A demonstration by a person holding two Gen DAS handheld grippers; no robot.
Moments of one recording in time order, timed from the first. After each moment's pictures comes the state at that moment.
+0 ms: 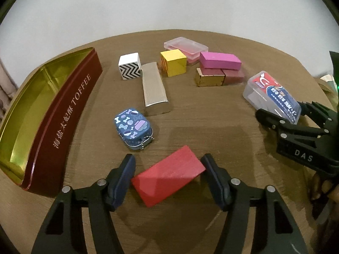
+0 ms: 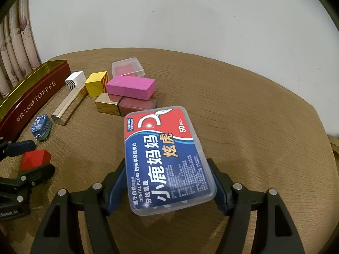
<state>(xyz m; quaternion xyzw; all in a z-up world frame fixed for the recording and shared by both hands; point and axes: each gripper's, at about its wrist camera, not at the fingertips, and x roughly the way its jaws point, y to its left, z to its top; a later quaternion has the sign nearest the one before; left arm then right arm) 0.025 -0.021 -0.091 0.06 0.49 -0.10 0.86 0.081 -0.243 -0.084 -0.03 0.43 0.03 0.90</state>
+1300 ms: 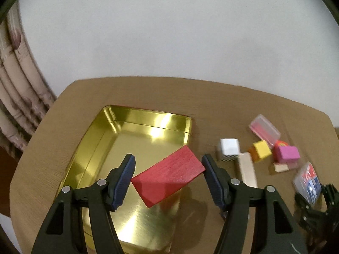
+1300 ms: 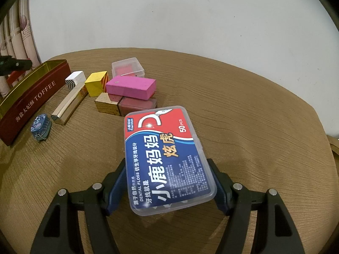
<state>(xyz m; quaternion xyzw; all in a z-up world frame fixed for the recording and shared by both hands) 0.129 0.100 -0.005 0.02 0.45 0.01 0.89 0.081 -0.242 -0.083 -0.03 0.43 0.03 0.90</state>
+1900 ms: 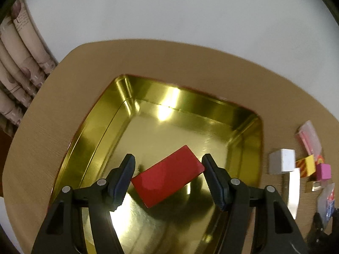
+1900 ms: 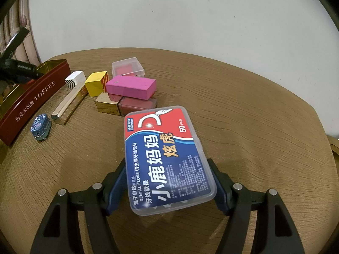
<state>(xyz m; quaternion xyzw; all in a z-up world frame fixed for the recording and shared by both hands) 0.189 0.153 -0.063 -0.01 0.54 0.06 0.84 0.081 -0.244 -0.083 -0.03 0.43 0.03 0.90</state>
